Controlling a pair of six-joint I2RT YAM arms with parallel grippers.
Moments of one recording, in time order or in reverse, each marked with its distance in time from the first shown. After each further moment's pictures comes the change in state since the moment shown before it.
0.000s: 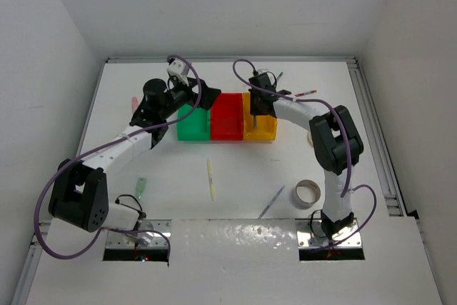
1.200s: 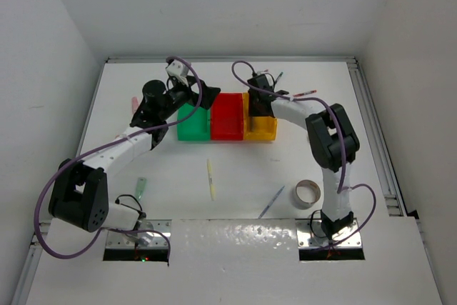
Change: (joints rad) left arm 0.000 0.000 -0.017 0.063 -0.008 0.024; right arm 0.001 0.060 0.024 0.002 0.010 0.015
